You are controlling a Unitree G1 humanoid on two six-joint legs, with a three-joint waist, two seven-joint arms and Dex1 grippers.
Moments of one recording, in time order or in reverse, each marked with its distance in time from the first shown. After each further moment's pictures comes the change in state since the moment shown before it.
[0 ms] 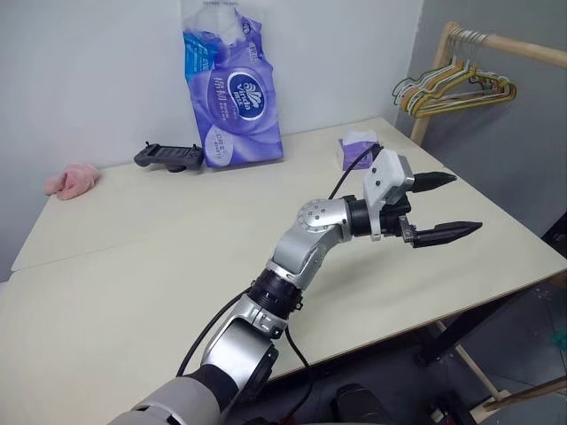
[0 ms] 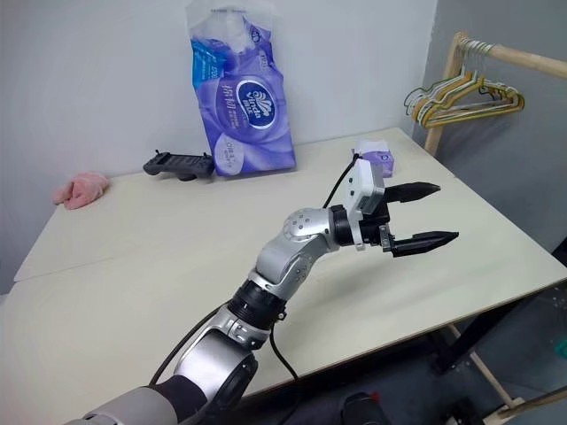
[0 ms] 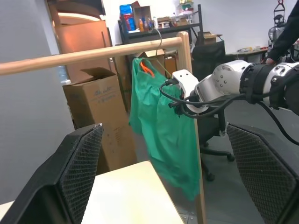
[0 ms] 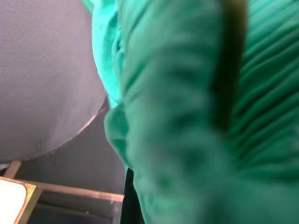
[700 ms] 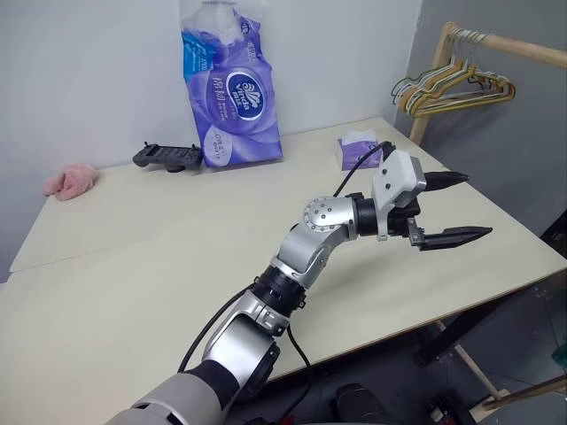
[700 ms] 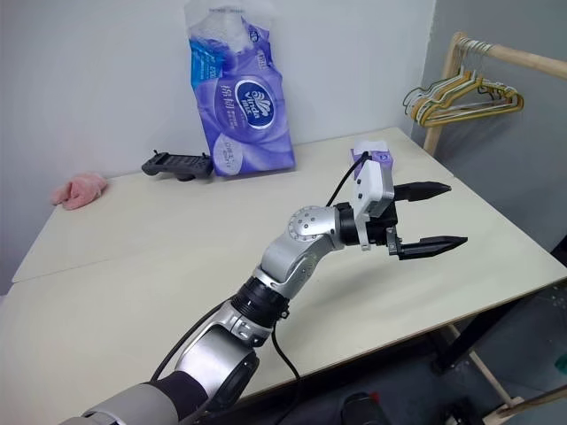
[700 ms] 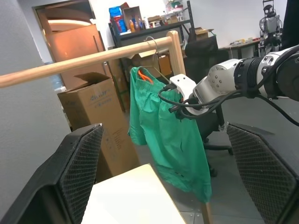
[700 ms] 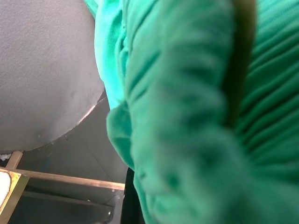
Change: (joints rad) left arm -0.033 -0.002 -0.031 0.033 0.015 -0.051 -0.008; right arm -0.027 -0.045 0.052 0.162 0.042 -0.090 0.024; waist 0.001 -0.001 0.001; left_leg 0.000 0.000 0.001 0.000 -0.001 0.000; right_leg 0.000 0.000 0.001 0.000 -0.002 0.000
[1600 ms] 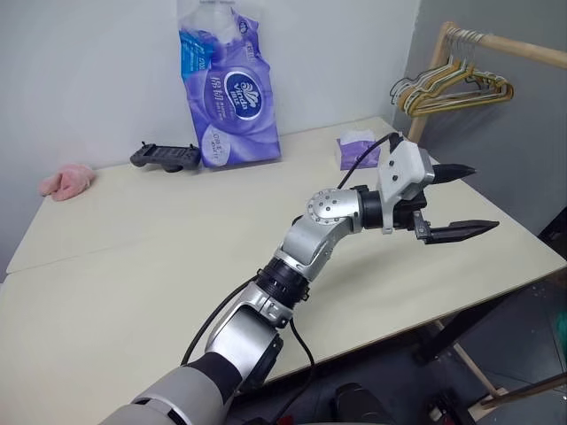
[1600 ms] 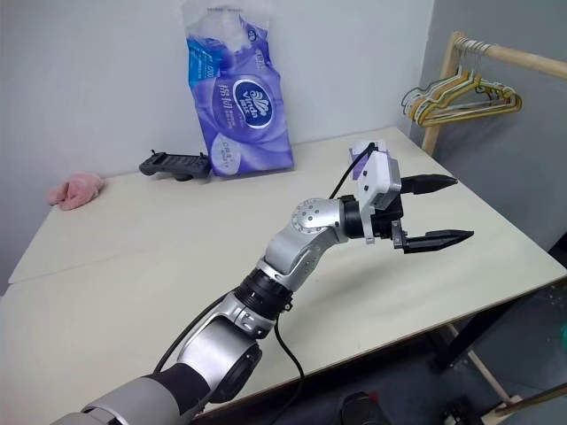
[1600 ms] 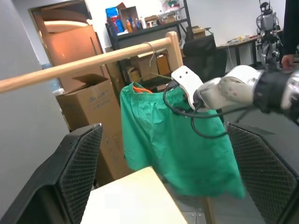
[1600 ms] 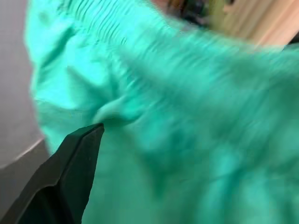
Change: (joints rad) left arm -0.053 -0.007 0.008 0.066 -0.003 -0.020 -0.012; right arm 0.402 0.284 -0.124 -0.830 0.031 0.226 -0.295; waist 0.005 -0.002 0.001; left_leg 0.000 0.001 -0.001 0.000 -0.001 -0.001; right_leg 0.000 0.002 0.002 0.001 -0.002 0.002
